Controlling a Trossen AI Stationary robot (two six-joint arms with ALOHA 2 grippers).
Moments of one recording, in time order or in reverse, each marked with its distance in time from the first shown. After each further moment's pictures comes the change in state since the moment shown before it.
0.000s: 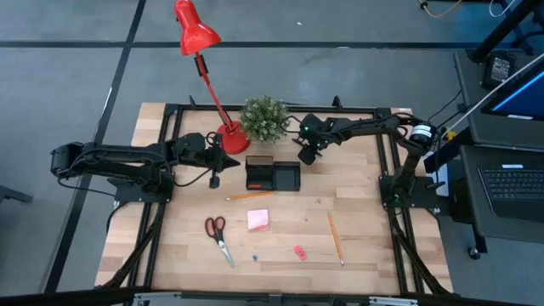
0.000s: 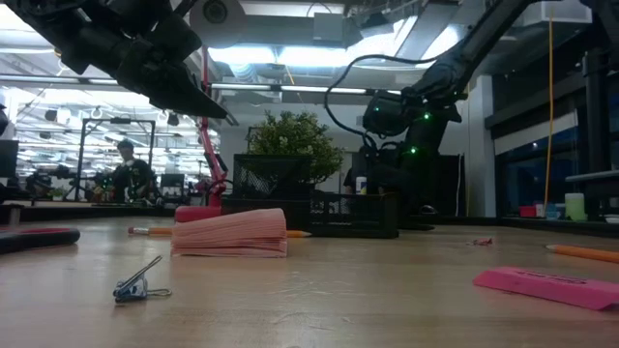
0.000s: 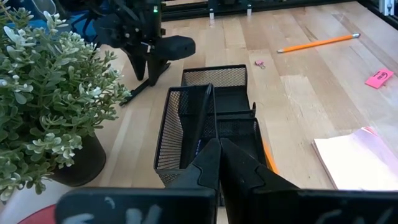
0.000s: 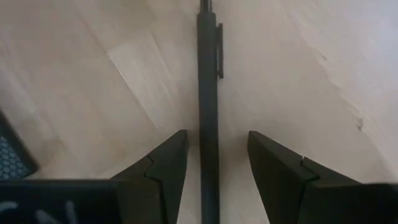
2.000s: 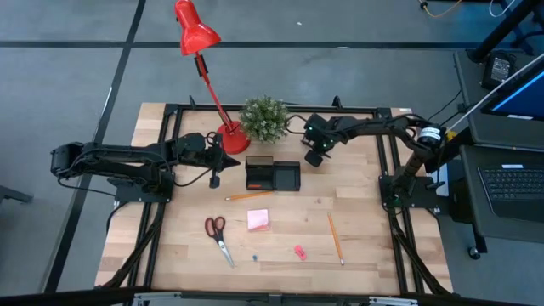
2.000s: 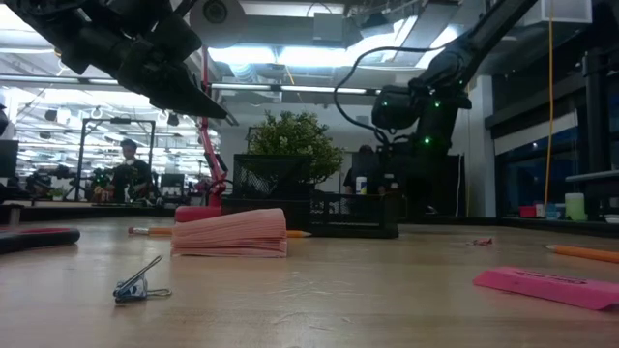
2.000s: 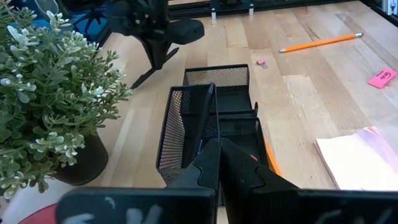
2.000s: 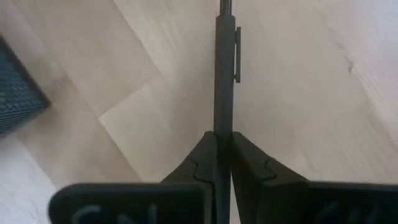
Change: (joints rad) left arm 0.000 0.000 0.000 0.000 -0.008 -0.001; right arm 0.000 -0.088 -0.008 -0.172 -0.012 -0.012
